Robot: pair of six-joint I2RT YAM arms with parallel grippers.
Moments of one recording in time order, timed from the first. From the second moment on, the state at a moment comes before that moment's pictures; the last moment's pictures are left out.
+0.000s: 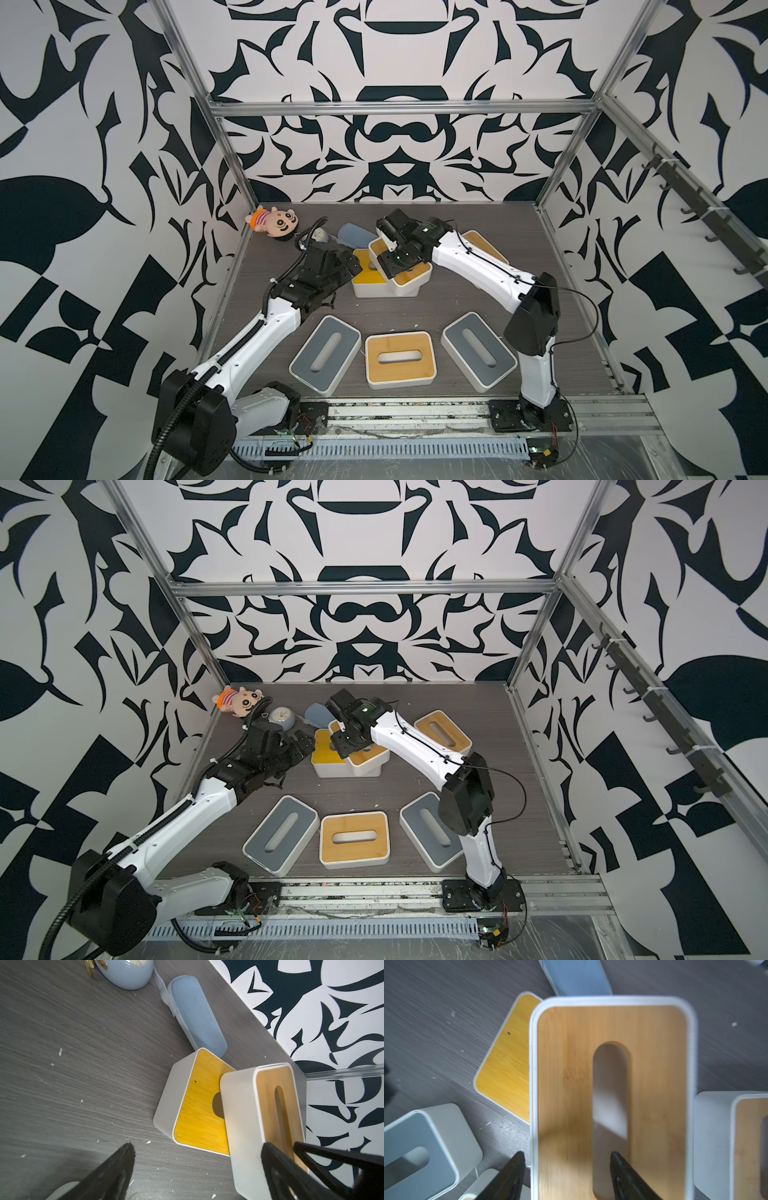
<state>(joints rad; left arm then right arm) -0.45 1.18 0.89 -0.41 -0.07 -0.92 0.81 1.95 1.93 -1.05 0.10 0.25</state>
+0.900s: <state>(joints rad) -0.37 1.59 1.41 -0.51 0.22 -0.63 0.63 1.31 1.09 -0.61 -0.18 0.68</state>
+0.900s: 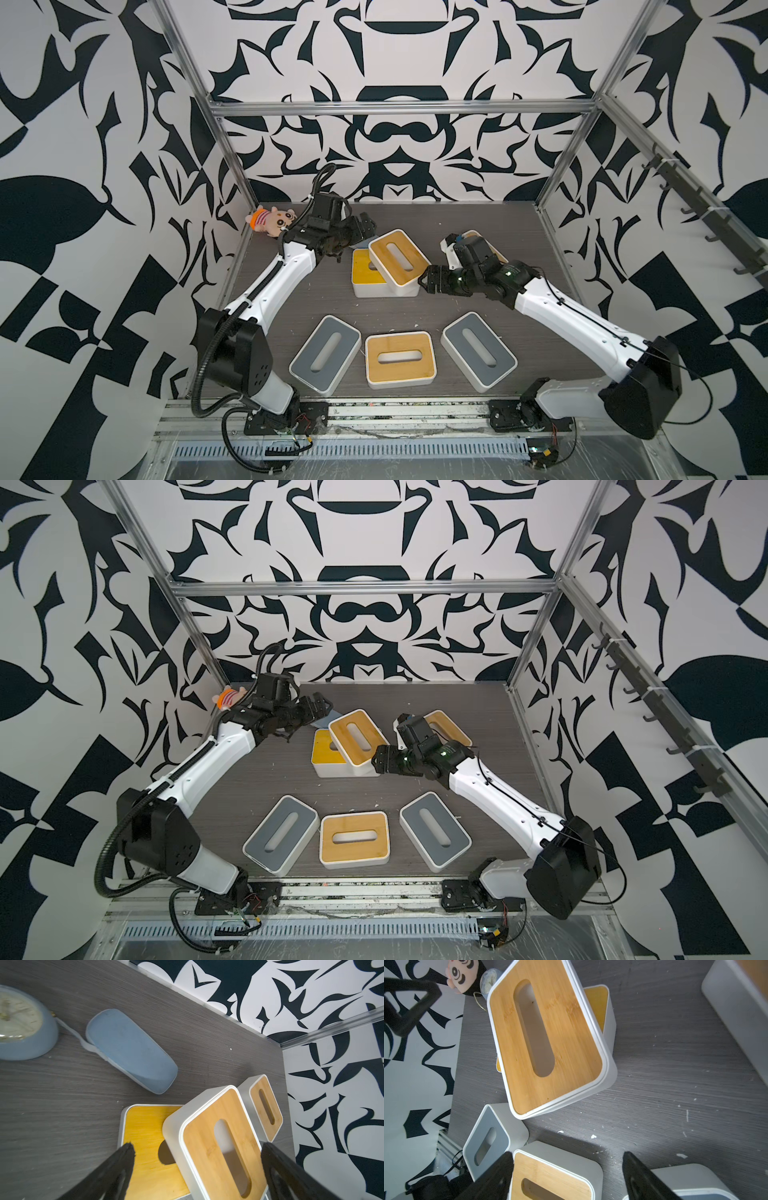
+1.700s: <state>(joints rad) -0.36 1.86 1.58 -0.50 0.54 -0.59 0.60 1.44 1.00 -0.33 -0.24 0.87</state>
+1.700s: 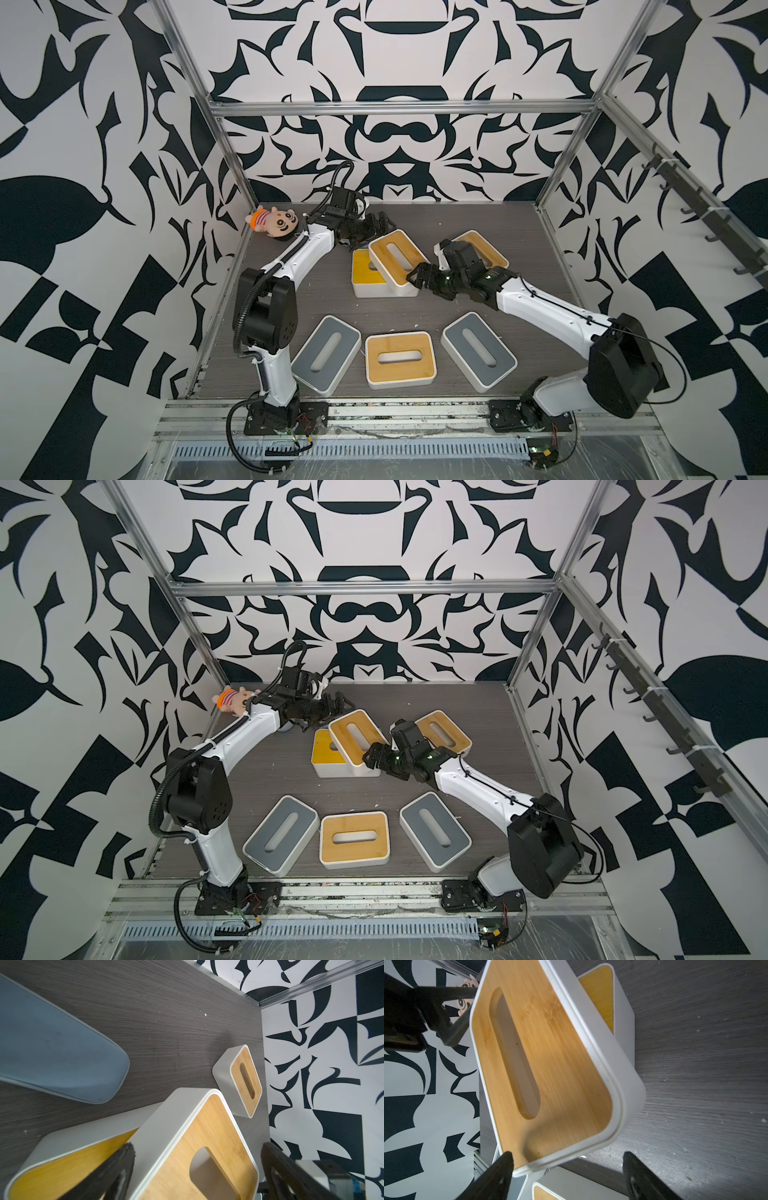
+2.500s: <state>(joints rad) -0.35 1.75 1.38 -0.46 0.55 -0.61 0.54 1.59 1.17 -0.38 -0.27 0.83</state>
